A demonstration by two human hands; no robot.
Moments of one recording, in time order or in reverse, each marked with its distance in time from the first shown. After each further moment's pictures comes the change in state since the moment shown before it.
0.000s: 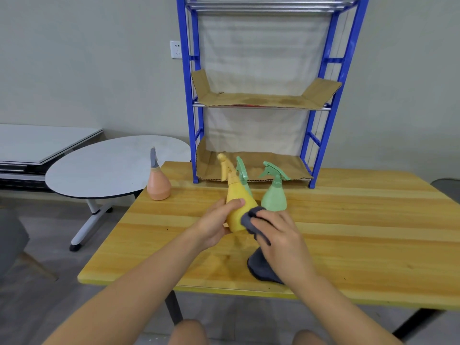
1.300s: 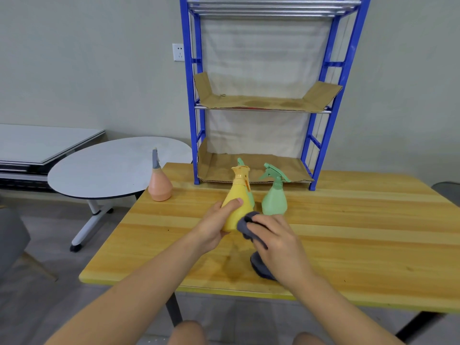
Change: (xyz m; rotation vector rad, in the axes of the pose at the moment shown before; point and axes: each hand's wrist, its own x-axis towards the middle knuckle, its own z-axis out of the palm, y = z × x) left_hand -0.002 -0.002 0.001 0.021 0.086 0.038; right_hand -0.001 0.001 0.005 0.014 -0.033 -0.060
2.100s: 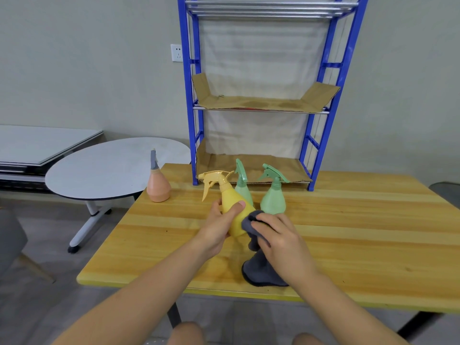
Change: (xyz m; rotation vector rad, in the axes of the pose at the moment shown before) left_hand -0.002 -0.010 0.010 -0.005 0.094 0.033; right_hand -0.001 0.013 -0.004 -0.099 -0.010 0.003
